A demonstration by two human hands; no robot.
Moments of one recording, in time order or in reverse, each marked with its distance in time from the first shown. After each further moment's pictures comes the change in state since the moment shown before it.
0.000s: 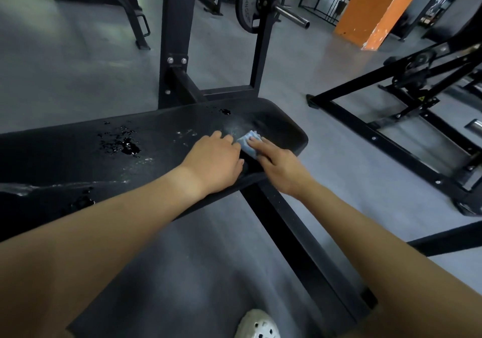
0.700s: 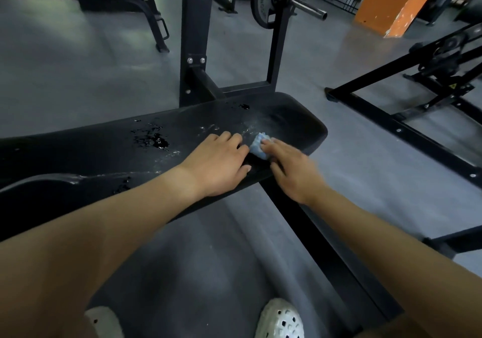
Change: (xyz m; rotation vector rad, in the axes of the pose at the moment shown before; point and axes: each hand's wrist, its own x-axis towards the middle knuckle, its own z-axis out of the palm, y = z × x) left_hand -0.042 -0.024 -0.006 0.011 0.016 0.135; right_hand -0.025 -0.009 0.025 -0.142 0.103 -0.182
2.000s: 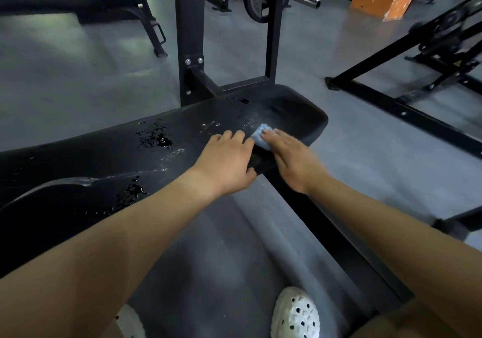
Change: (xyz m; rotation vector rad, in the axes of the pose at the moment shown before) left_hand -0.007 0.023 -0.010 -0.049 -0.058 -0.112; right_hand -0.004 0.001 0.010 0.019 0.024 0.009
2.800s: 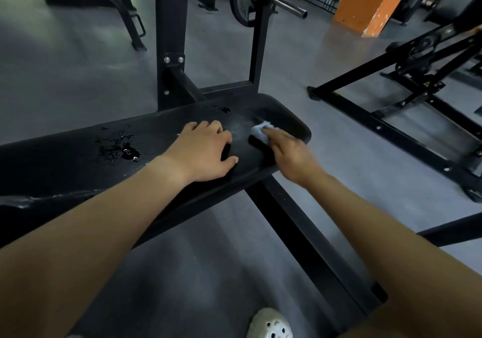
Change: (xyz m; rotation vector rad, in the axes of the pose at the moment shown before) left_hand 0.059 -0.039 0.010 -0.107 -0.006 0.000; right_hand 0.042 0.045 -0.027 -0.006 -0.015 0.198
